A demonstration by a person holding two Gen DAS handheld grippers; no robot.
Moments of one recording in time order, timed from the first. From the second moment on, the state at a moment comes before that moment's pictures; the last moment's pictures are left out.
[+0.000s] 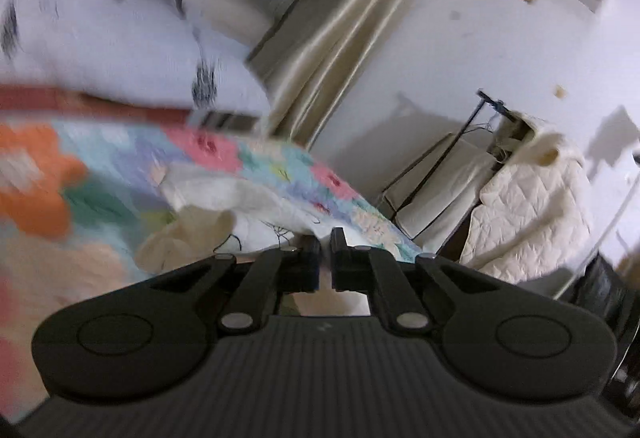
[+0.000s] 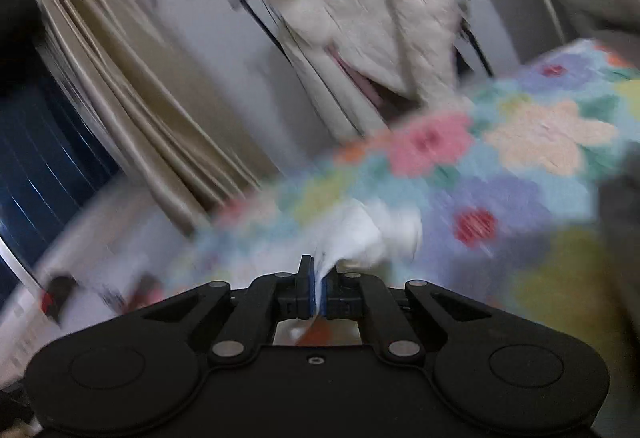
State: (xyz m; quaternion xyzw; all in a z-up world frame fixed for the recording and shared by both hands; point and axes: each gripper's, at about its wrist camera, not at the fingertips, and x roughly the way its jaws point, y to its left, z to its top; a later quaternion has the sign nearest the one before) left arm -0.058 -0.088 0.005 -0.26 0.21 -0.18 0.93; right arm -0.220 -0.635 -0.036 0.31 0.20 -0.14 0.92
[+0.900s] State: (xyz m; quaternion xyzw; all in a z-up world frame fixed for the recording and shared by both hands) left arm -0.049 -0.137 0.001 -0.18 0.27 -0.25 0.91; right arm -0.259 -0.570 -0.048 0.13 0.31 -0.24 0.91
